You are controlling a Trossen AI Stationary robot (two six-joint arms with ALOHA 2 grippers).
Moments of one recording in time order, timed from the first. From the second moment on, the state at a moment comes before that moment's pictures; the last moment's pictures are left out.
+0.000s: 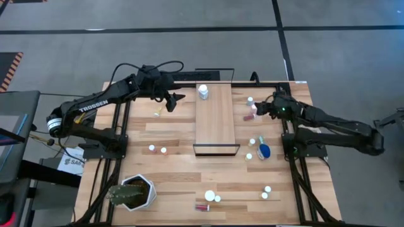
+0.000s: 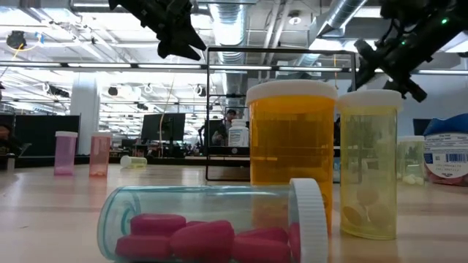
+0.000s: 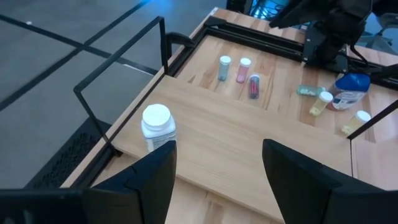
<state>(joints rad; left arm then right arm) 0.51 1.23 1.12 -0.42 0.14 -0.01 -0.45 0.65 0.51 -0.47 0.33 0.88</state>
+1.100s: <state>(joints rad) 0.51 1.23 1.12 -0.41 0.13 0.01 -0.59 1.19 0.51 -0.31 0.28 0.80</state>
